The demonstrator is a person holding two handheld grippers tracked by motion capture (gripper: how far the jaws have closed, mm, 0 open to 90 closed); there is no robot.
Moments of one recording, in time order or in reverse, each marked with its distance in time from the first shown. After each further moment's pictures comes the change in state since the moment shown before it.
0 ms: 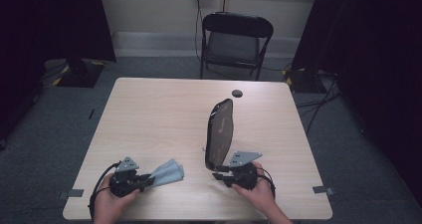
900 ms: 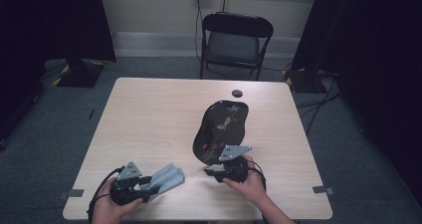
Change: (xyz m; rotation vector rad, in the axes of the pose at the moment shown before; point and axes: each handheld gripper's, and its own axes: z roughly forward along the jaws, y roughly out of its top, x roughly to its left) left arm -0.021 0.002 -0.006 -0.016 -0.044 0.098; right arm -0.008 0.017 0.023 -0.011 0.013 -0.027
